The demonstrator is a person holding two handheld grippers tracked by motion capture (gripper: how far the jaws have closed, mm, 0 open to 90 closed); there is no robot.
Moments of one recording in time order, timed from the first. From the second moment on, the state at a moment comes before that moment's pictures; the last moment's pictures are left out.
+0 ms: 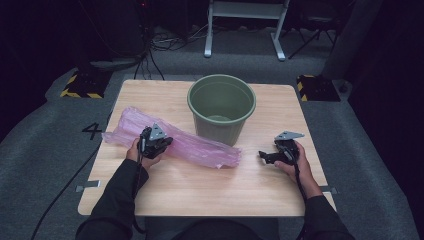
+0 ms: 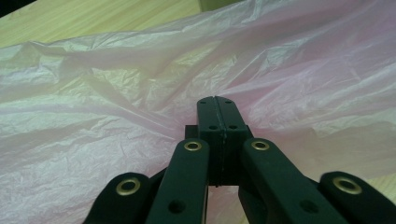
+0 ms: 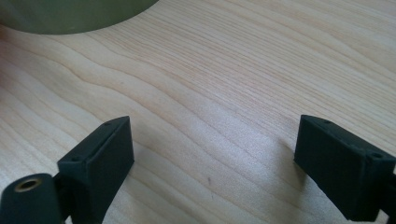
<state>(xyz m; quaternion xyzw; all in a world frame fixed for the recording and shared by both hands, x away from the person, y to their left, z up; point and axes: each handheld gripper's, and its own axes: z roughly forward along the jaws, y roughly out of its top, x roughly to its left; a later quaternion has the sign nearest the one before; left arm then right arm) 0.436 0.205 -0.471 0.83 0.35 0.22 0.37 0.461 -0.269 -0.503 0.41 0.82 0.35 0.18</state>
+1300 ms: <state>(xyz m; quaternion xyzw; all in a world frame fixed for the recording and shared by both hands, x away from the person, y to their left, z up) 0.390 0.248 -0.407 0.75 0.29 0.29 0.51 0.463 -0.269 -0.504 0.43 0.82 0.35 0.19</state>
